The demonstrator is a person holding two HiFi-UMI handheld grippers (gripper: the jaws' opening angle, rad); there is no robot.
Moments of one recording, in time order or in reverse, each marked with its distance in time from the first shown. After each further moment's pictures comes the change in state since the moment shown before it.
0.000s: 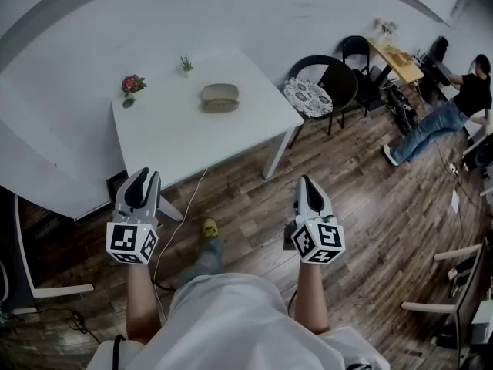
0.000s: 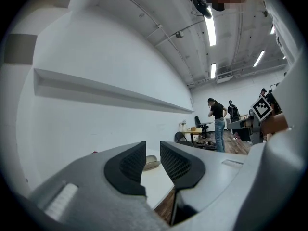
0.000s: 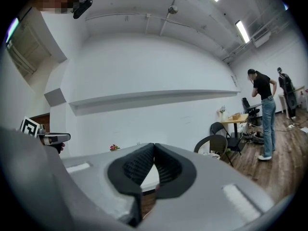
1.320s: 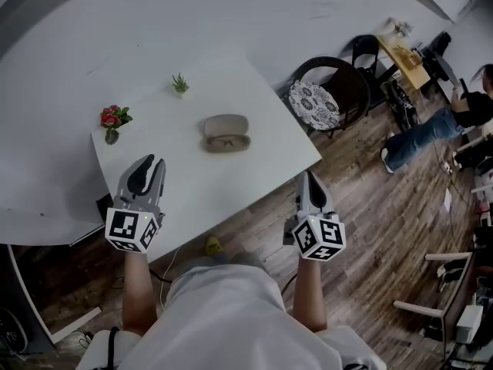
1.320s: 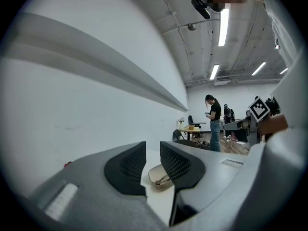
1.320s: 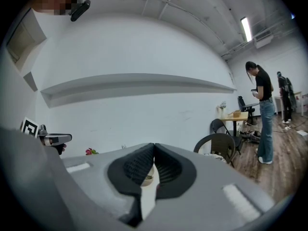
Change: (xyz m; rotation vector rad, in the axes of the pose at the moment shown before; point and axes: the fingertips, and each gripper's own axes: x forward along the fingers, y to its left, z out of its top) left arm 0.285 0.161 -0.043 -0.065 0.055 -0.146; right arm 0.294 0.004 0.007 -0.005 0.072 -0.114
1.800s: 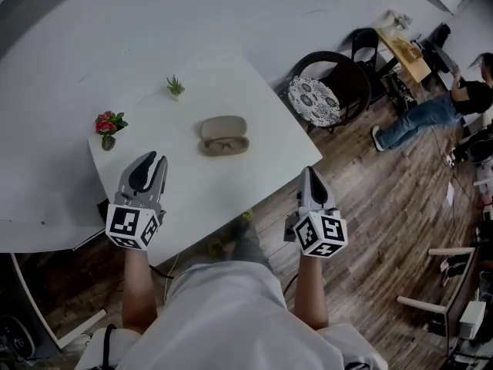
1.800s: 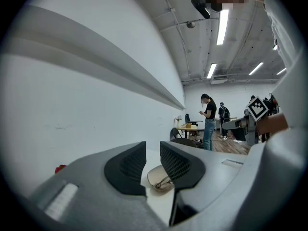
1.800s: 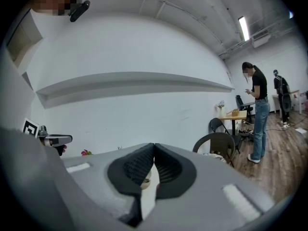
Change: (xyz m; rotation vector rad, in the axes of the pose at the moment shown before) left arm 0.035 -0.004 0.000 0.011 0.025 -0.044; right arm 0.021 -0.016 0.003 0.021 0.000 -0.020
